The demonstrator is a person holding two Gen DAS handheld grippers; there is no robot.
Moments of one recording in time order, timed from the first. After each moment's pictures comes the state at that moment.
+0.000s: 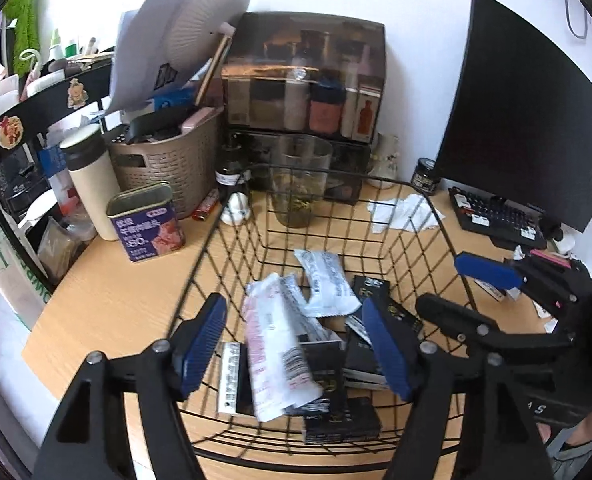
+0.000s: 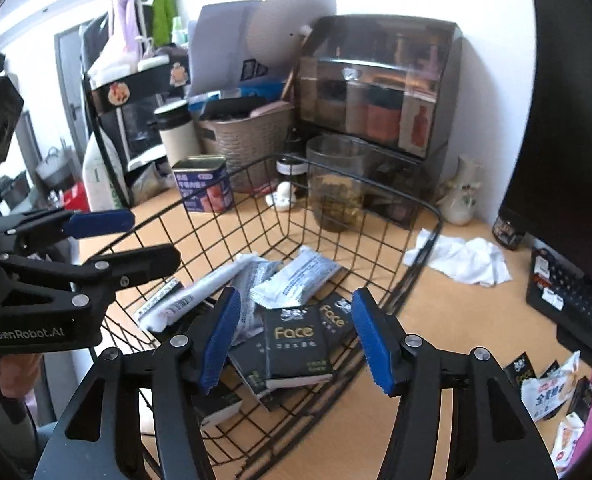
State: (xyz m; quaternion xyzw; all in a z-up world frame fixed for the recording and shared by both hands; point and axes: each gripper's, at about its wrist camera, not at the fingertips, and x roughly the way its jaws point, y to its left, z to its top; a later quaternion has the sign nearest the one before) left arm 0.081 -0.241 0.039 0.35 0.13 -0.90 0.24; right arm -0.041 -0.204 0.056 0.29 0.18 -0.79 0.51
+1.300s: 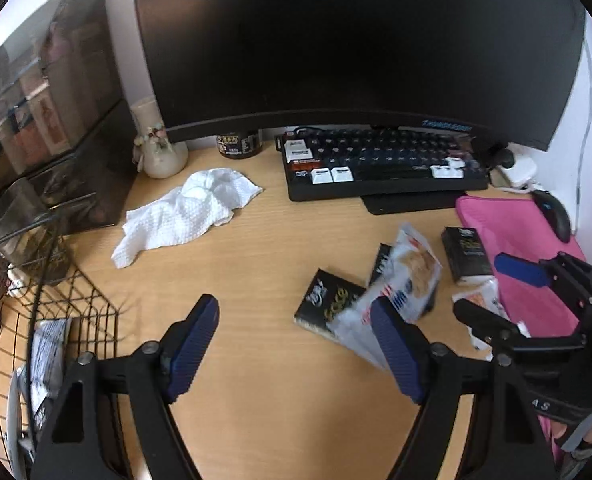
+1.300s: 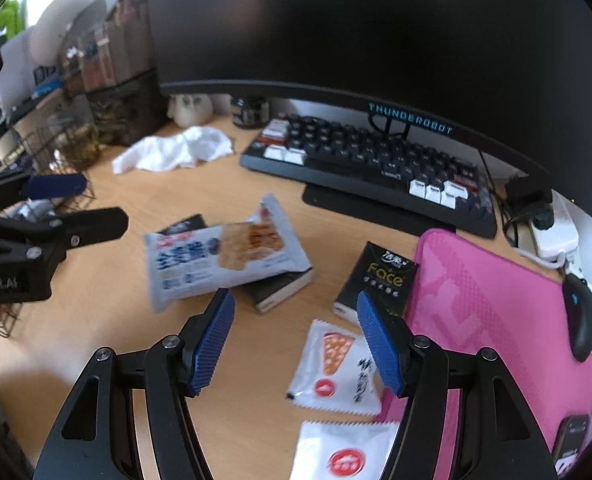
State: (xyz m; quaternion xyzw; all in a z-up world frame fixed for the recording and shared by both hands) left arm -0.168 -0.065 -0.021 0.44 0.05 -0.89 0.10; right arm -0.240 0.032 -0.016 0.39 0.17 -0.85 0.30
